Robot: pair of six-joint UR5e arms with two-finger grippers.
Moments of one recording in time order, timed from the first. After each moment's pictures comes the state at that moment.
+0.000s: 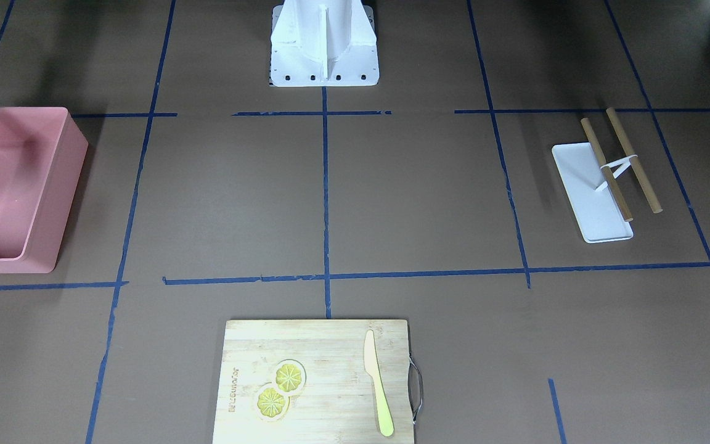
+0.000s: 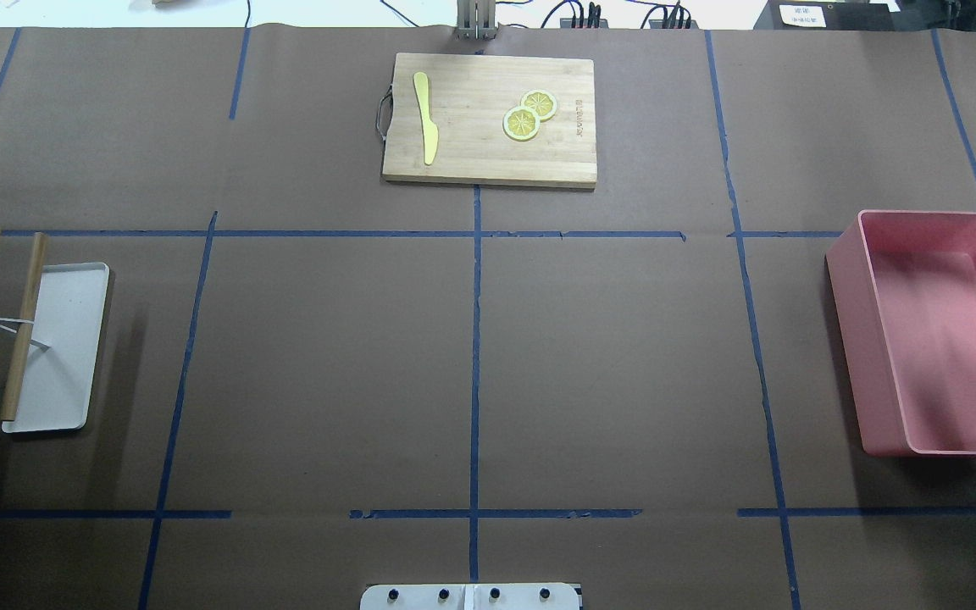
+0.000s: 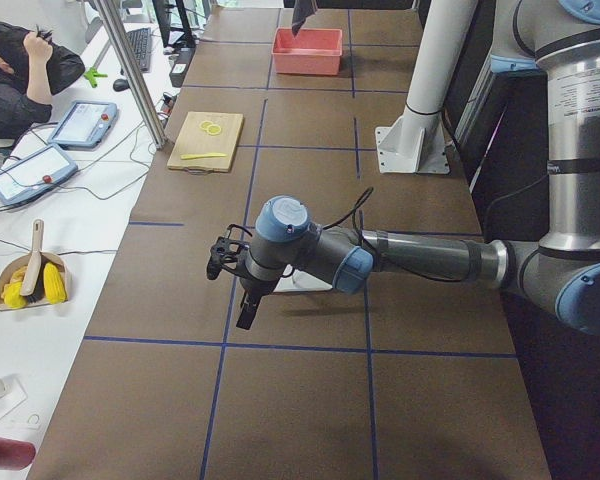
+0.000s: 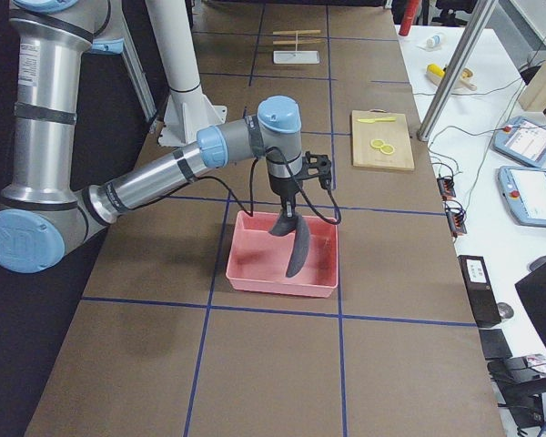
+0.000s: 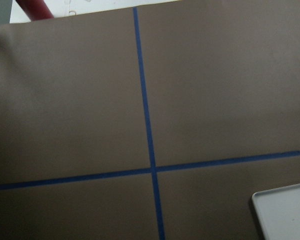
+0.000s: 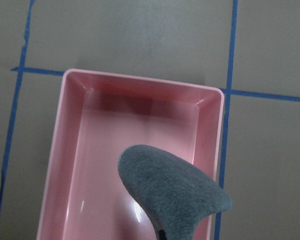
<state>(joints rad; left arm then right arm) -1.56 -1.43 -1.77 -1.89 -2.25 -0.14 1.42 -1.76 2.19 -1.77 2.25 0.18</state>
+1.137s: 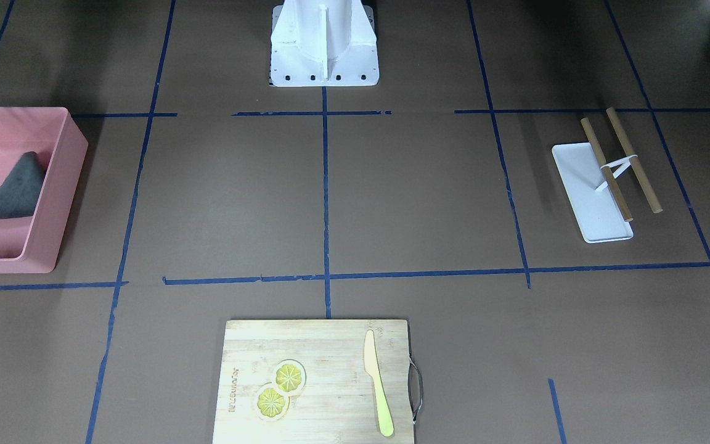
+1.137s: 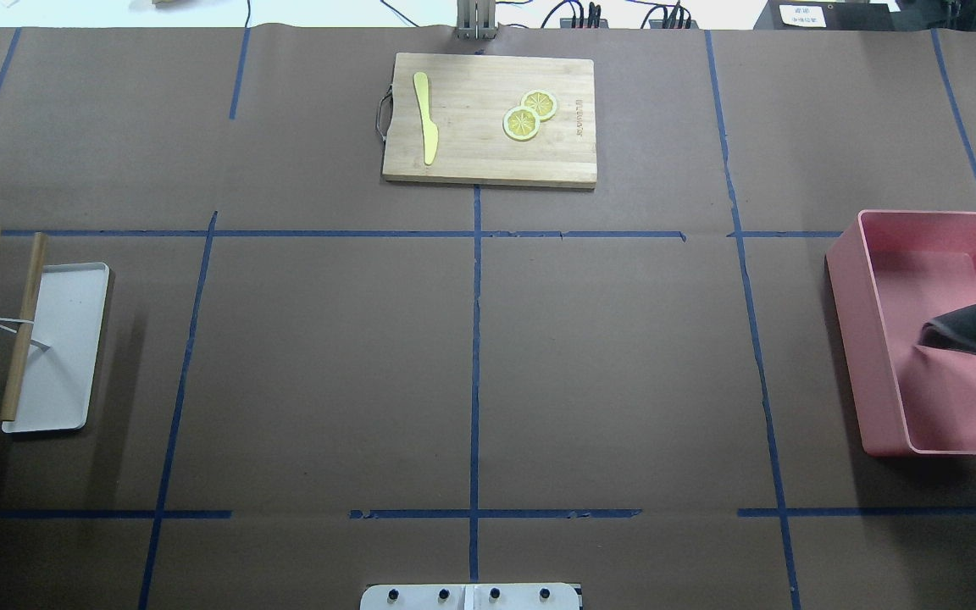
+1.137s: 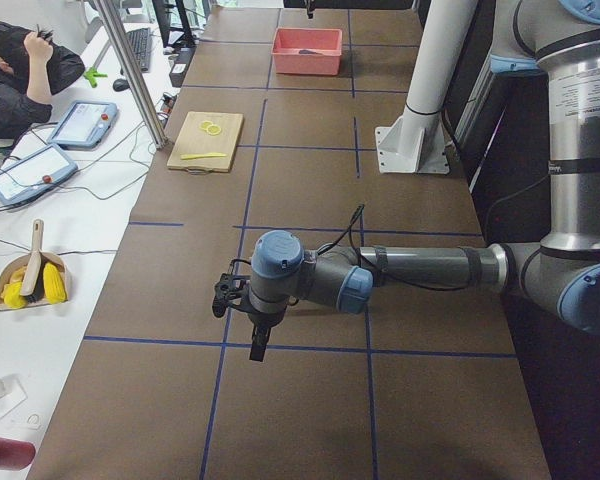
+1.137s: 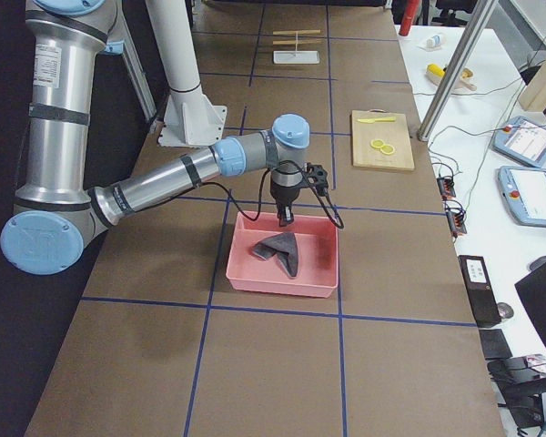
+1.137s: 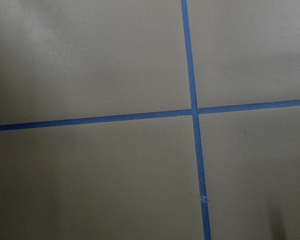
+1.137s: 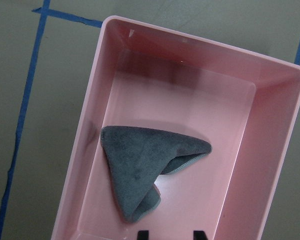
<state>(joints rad) -1.56 -1.43 -1.69 -1.85 -2.26 -0.11 1.25 -1.70 2.12 -1.75 2.26 0.17</state>
